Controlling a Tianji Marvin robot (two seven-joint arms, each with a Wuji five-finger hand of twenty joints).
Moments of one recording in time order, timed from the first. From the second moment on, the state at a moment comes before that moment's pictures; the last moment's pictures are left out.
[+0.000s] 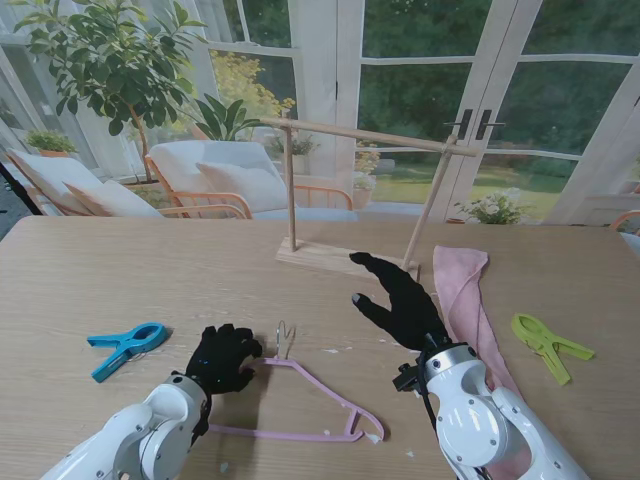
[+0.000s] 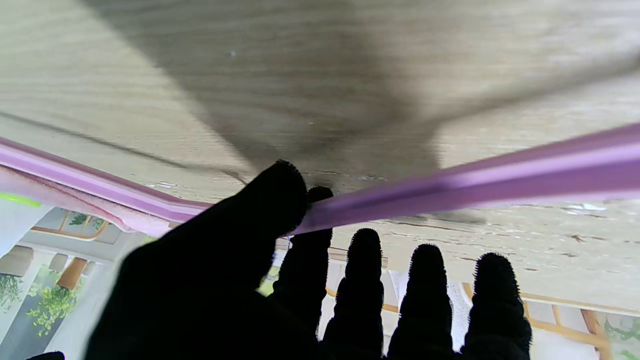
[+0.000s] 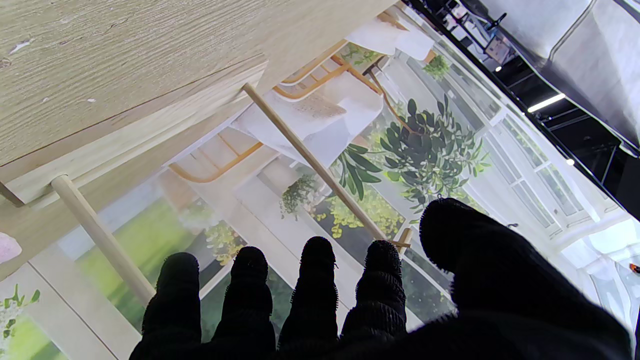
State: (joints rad) left arm 1.66 -1.05 -1.07 -1.60 0.94 0.11 -0.02; right arm -1.76 -1.14 1.23 -1.85 -0.50 0.00 -0.18; left_hand 0.80 -0.37 0.72 -0.10 0.44 0.12 0.67 0.46 0.23 0.16 0.43 0.44 0.07 0.23 0.34 0.75 -0.02 0.33 0.25 0.96; right_hand 0.35 -0.18 0.56 0.10 0.23 -0.27 0.03 0.60 0.22 -0.17 0.39 0.23 0.16 -0.02 0.24 0.26 0.05 0.10 0.41 0.14
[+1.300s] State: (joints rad) left arm 1.77 -1.07 -1.27 -1.80 0.59 -0.04 -0.14; right arm -1.77 -1.14 1.23 -1.86 -0.51 0.02 -0.18; left_hand 1.10 -0.36 0.39 -0.13 0.61 0.18 0.93 0.61 0.88 0.31 0.57 0.63 0.62 0.51 0.84 0.80 0.20 0.60 1.20 0.74; right_hand 0.35 -0.18 0.56 0.10 0.24 -0.27 0.04 0.61 0.22 -0.17 0.40 0.23 0.16 -0.02 0.26 0.26 0.06 0.10 0.42 0.14
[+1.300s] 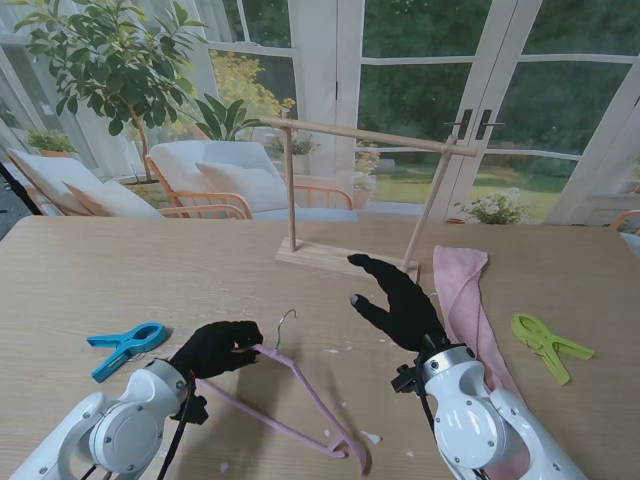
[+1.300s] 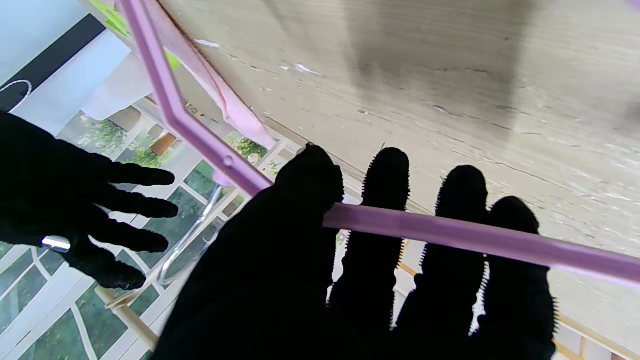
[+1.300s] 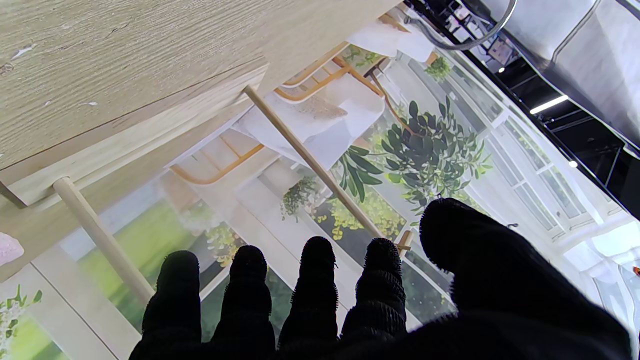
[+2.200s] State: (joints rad) left arm 1.73 -1.09 -1.29 -1.80 0.41 -0.15 -0.10; right arm -1.77 -1.14 1.22 -1.87 -0.51 0.04 -0.19; left_hand 0.64 -0.45 0.75 -0.15 0.62 0.26 1.21 0.94 1.18 0.15 1.31 0.98 1.19 0.35 1.60 1.04 1.02 0.63 1.78 1.04; right_hand 0.35 -0.18 0.56 0.10 0.24 -0.27 0.04 0.61 0.22 -0.17 0.40 0.23 0.16 -0.01 0.27 0.26 0.07 0.10 0.43 0.14
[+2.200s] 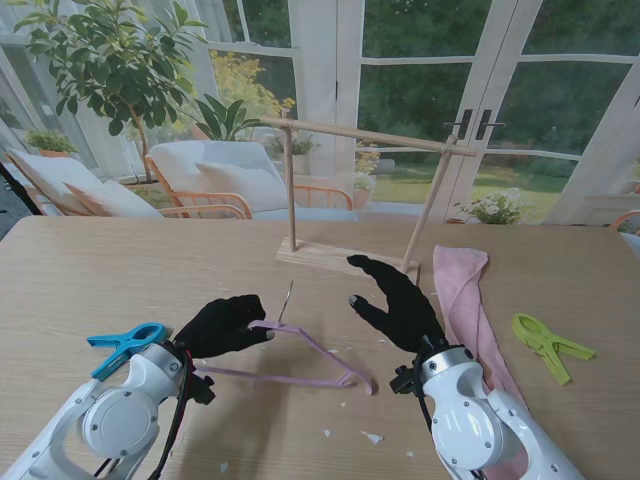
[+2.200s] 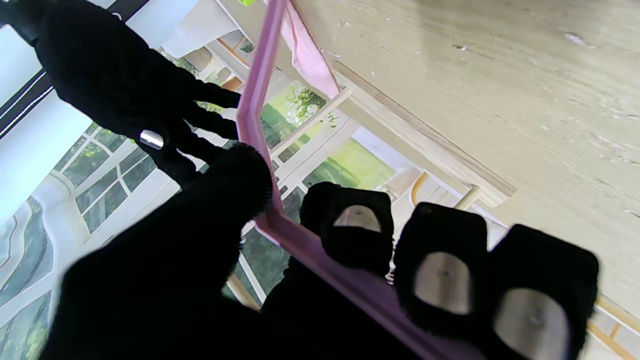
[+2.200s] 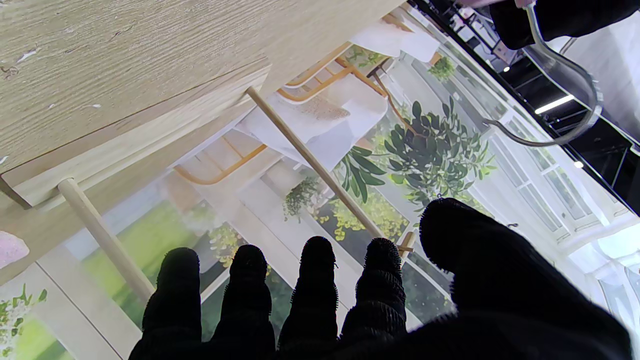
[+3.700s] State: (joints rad) left arm 1.67 -1.10 -1.29 -1.78 0.30 -0.24 -0.08; right arm -1.77 -1.15 1.21 -1.88 -0.55 0.07 -0.24; left_hand 0.61 -0.39 0.82 -0.12 0.89 0.08 1.27 1.35 1.31 0.04 1.51 1.08 1.22 0.18 1.74 0.98 1.03 0.49 1.78 1.26; right_hand 0.35 -0.18 0.57 0.10 0.29 -0.26 0.07 0.61 0.27 -0.16 0.45 0.25 0.19 0.00 0.28 0.27 0.11 0.12 0.47 0.14
